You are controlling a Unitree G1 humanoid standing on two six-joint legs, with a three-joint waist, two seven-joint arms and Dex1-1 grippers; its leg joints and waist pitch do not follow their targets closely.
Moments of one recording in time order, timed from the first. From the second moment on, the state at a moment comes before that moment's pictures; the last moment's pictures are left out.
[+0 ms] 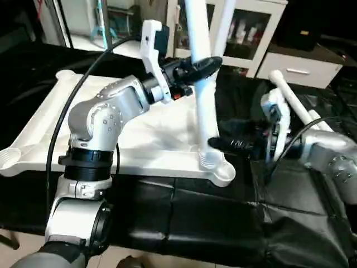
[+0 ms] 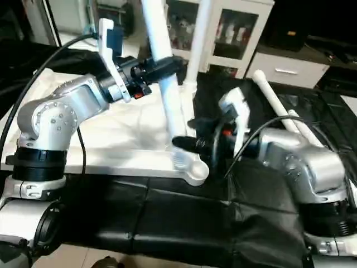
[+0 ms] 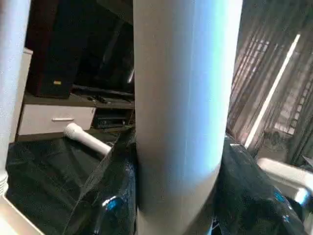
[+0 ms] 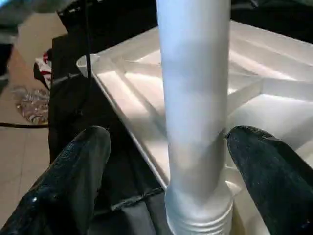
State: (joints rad) left arm -0.87 0.17 0.08 0.13 -0.64 0.77 -0.62; right arm -0.48 -0.58 0.01 -0.13 0.64 0.86 0.89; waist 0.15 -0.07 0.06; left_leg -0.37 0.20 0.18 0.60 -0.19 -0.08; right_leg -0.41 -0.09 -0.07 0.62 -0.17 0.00
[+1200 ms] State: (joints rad) left arm -0.87 0.25 -0.07 0.03 -0.70 0.83 -0.95; right arm -0.43 -0.60 0.16 -0.15 0.55 0.73 0.99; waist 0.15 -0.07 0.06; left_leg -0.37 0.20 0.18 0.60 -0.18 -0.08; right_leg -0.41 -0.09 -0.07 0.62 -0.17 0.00
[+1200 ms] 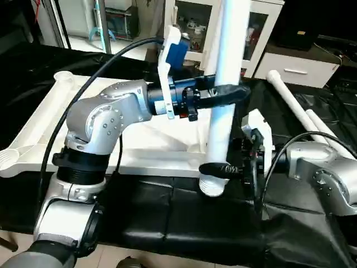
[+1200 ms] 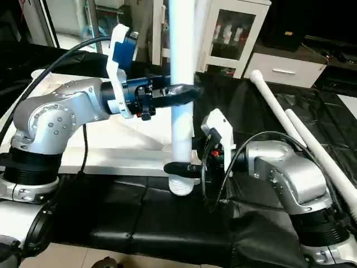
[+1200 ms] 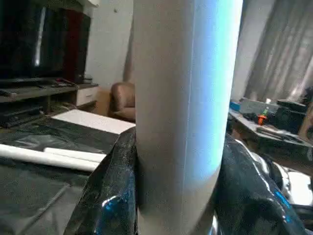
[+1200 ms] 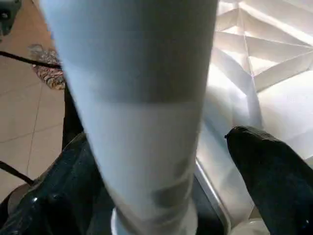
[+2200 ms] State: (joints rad) left arm -0.87 0.26 -0.11 0.02 -0.70 0.83 -0.97; right arm -0.42 -0.63 0.21 -0.17 0.51 0.70 1.08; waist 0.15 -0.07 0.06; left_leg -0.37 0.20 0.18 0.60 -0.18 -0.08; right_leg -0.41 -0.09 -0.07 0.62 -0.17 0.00
